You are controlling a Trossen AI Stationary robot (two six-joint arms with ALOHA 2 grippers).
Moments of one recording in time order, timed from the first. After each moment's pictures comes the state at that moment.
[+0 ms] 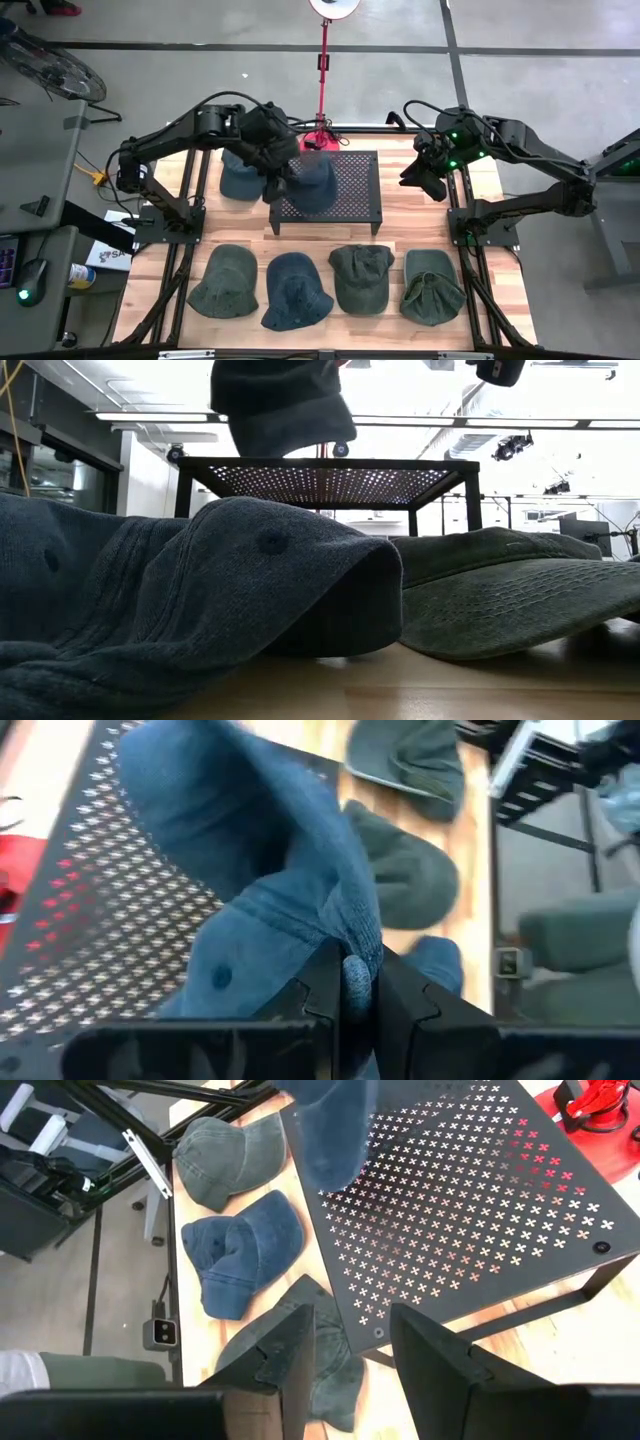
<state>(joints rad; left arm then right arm) 0.15 1.56 1.97 -1.26 0.25 -0.16 -0.31 1.07 1.39 -1.08 -0.35 0.28</state>
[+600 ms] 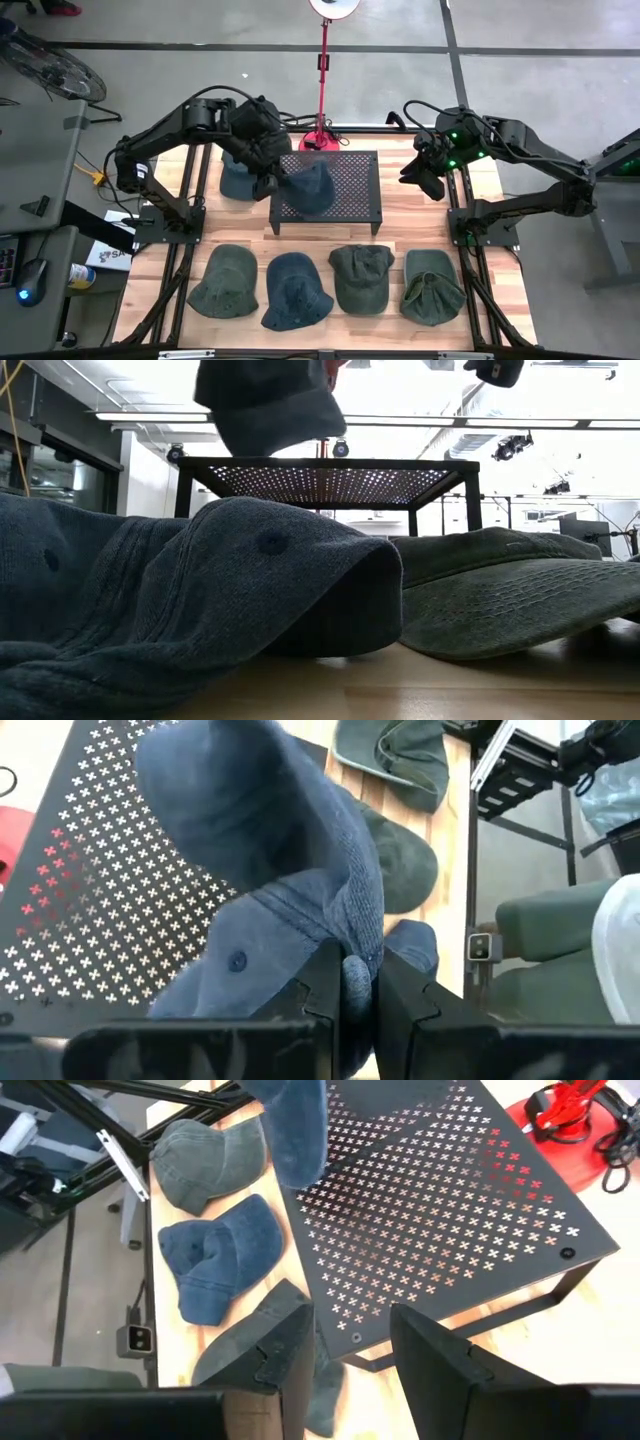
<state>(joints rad) 0.15 1.56 2.08 -1.39 0.28 -0.20 -0.31 1.07 1.39 -1.08 -0.29 0.26</state>
